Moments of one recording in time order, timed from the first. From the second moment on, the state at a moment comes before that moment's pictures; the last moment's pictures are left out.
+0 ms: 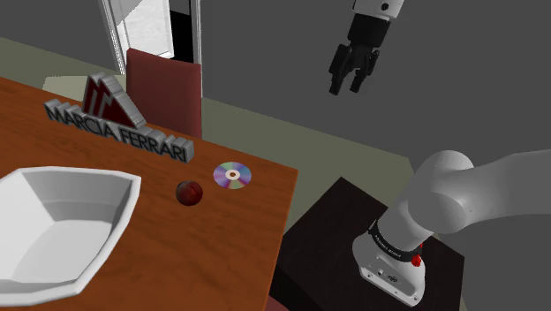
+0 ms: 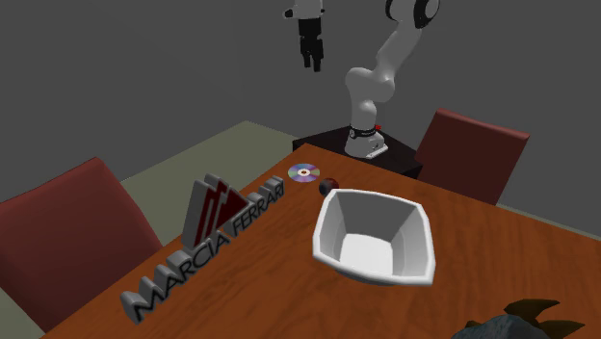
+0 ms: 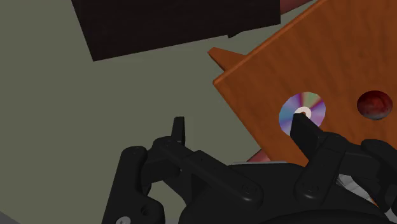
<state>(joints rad) -0.01 -0.78 -0.02 -2.33 0.07 1.51 0.14</state>
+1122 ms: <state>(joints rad) 0.09 -0.51 0.22 -2.42 0.25 1.91 0.36</state>
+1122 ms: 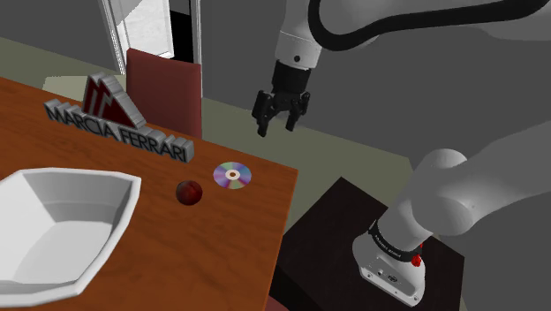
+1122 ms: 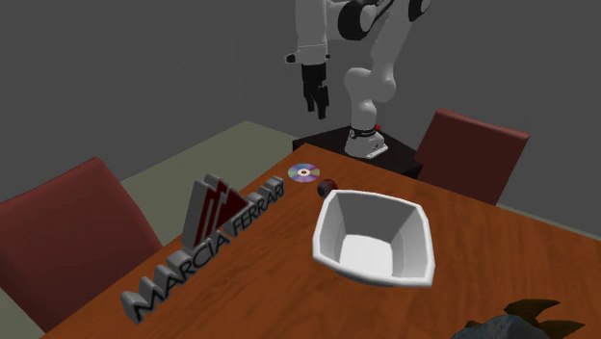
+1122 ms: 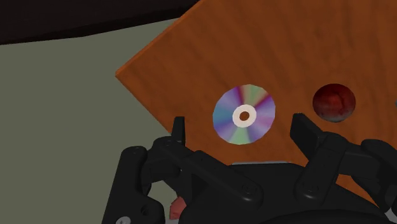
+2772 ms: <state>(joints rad) 0.18 0.15 0.45 -2.15 0.11 2.38 0.72</state>
